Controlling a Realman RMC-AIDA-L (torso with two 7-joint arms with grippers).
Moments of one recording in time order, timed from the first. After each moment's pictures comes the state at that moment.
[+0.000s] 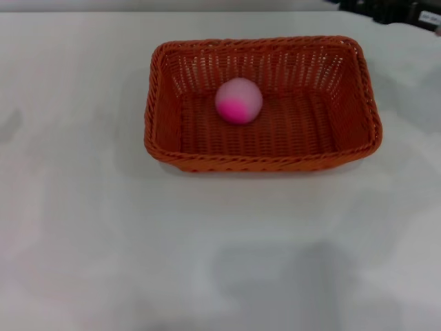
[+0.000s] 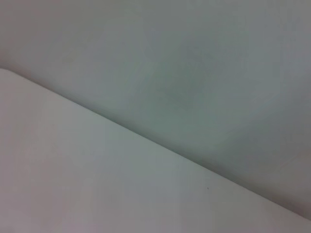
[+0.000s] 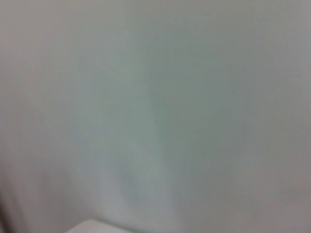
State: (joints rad) left arm -0.25 -2.08 -2.42 -1.38 2.16 -1.33 0.55; right arm 0.47 2.01 -0.77 -0.71 1.53 1.31 -1.57
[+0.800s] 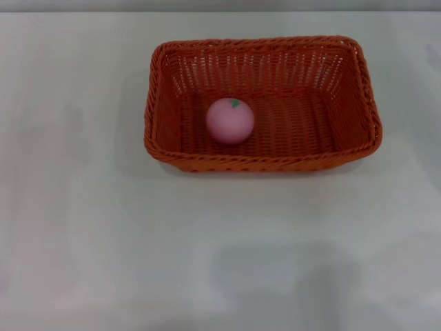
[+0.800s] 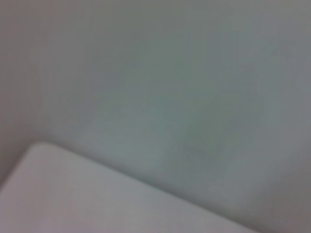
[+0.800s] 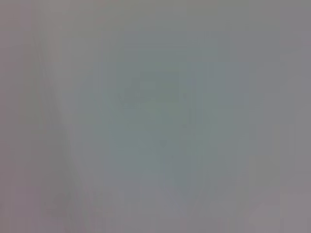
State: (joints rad) left arm -0.16 -2.08 -2.43 -1.30 1.97 -1.13 0.82; right arm 0.39 2.00 -0.36 -0.57 1.57 1.09 -1.93
